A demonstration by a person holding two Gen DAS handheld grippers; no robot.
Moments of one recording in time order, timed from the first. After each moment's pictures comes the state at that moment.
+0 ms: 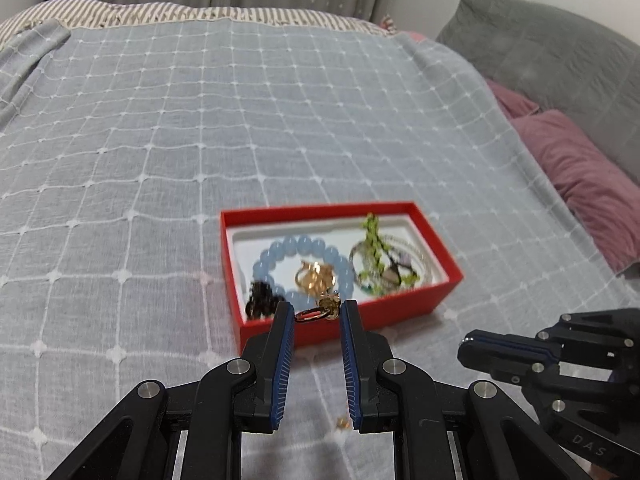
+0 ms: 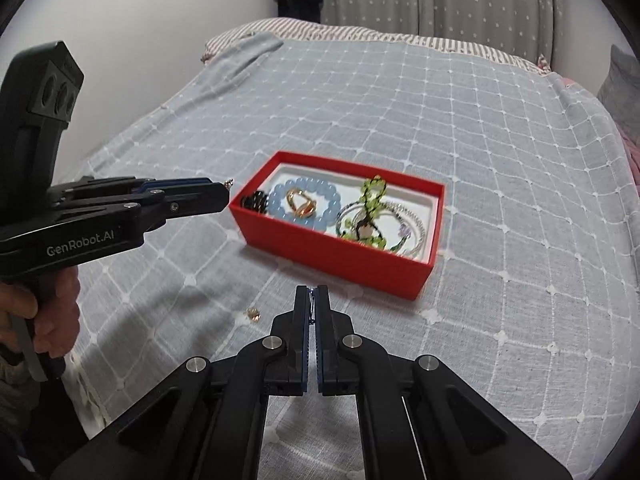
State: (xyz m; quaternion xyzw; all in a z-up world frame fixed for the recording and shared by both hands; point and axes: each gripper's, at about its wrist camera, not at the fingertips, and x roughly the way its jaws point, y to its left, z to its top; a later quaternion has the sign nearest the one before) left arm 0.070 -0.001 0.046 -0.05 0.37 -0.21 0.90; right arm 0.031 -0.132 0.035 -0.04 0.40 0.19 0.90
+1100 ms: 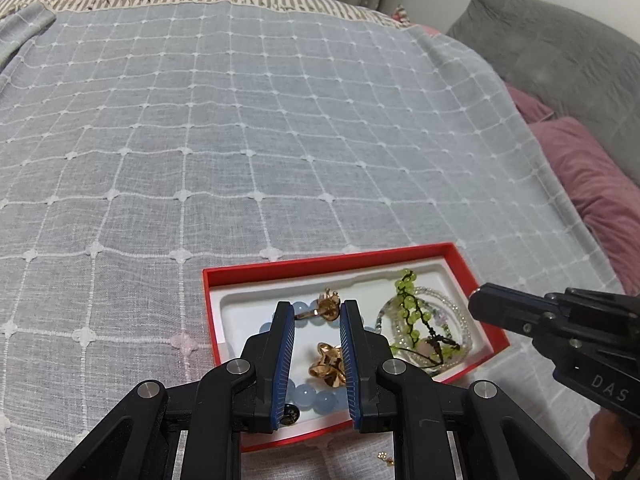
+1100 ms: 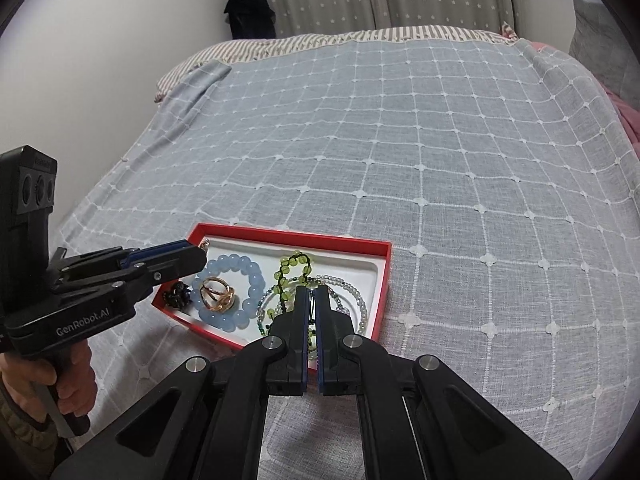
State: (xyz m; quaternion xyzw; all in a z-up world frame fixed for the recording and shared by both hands) left arm 0.138 -0.018 0.029 -0.05 0.39 -0.21 0.90; right arm 0.117 -0.169 0.031 0.03 0.40 0.15 0.90
